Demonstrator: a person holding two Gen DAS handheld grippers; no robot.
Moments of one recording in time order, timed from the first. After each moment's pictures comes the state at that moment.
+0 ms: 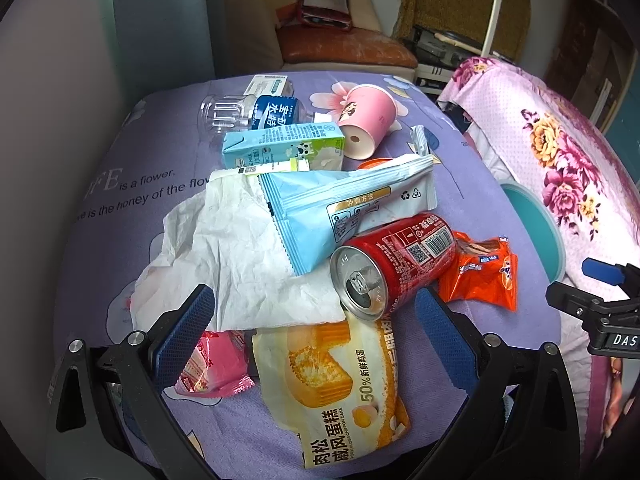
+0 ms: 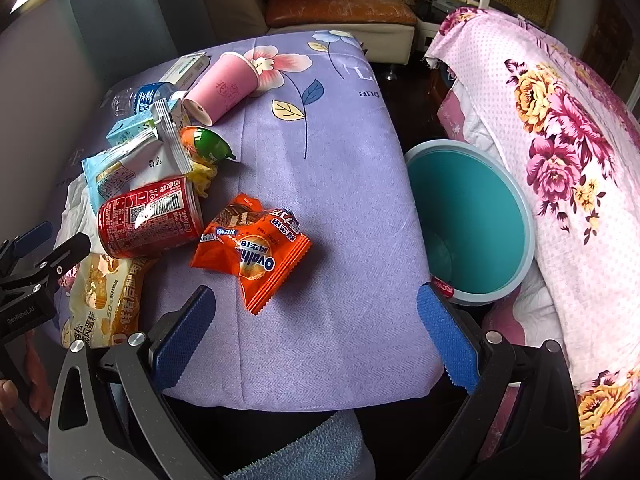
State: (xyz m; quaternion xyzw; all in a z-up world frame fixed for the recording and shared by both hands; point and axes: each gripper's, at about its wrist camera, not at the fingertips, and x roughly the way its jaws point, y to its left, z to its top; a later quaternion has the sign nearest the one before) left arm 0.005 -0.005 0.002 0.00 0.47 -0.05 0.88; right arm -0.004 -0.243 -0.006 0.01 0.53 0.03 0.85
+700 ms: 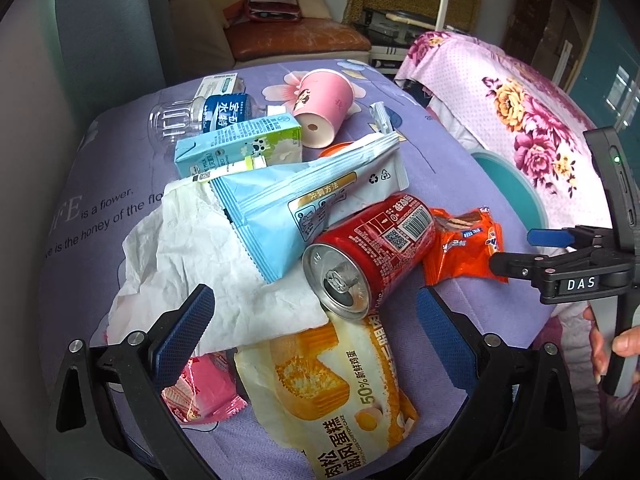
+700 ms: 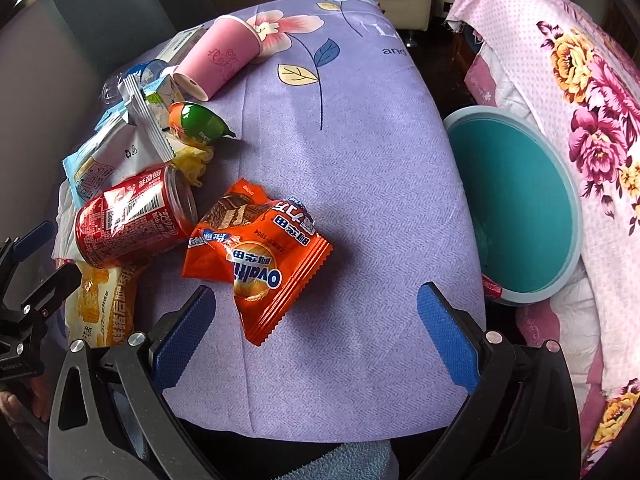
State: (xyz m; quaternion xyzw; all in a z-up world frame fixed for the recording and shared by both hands) left arm 0.021 -0.008 -0.009 0.04 0.48 -0.13 0.87; right arm 0.034 -0.242 -0.056 0.07 0.57 0.06 0.81
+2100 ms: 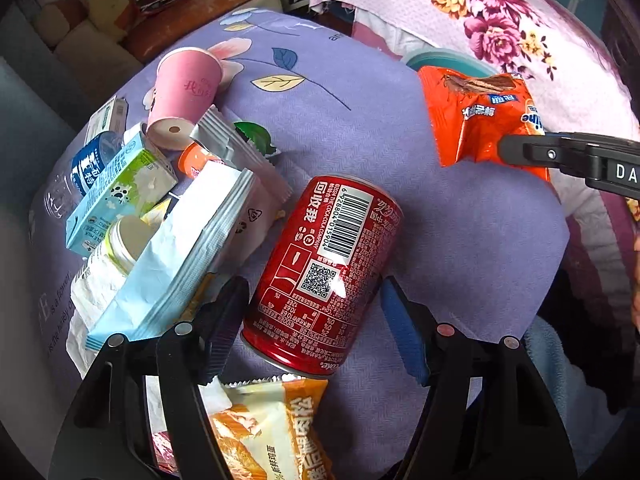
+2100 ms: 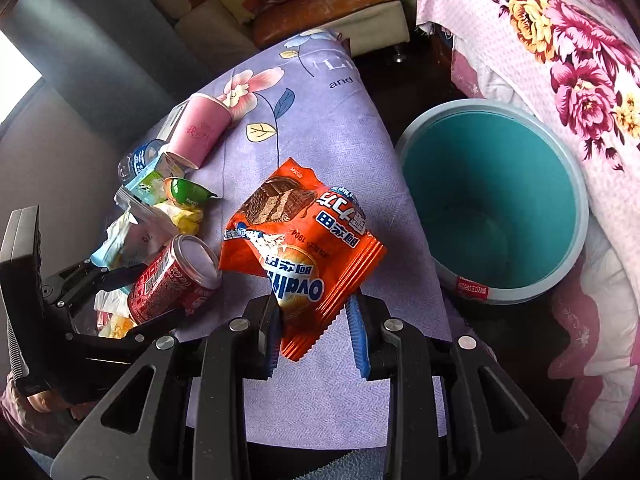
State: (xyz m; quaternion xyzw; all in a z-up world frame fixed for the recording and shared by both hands) left arm 0.053 -0.116 -0.040 0.21 0.54 -0.21 0.79; right arm 0.010 -0.318 -0.039 0.19 0.50 0.08 0.84
